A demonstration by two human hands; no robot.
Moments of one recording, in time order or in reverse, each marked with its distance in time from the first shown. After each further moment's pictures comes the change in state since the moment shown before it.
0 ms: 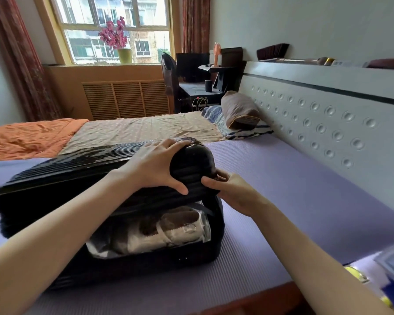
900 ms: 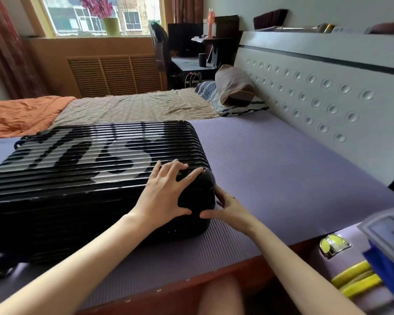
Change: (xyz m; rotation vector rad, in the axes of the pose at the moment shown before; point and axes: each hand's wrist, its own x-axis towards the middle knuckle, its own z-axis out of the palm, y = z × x) left_hand -0.044 0.054 0.124 0.050 0.354 0.147; right_hand -0.047 0.107 -0.039 -0.523 0.078 0.069
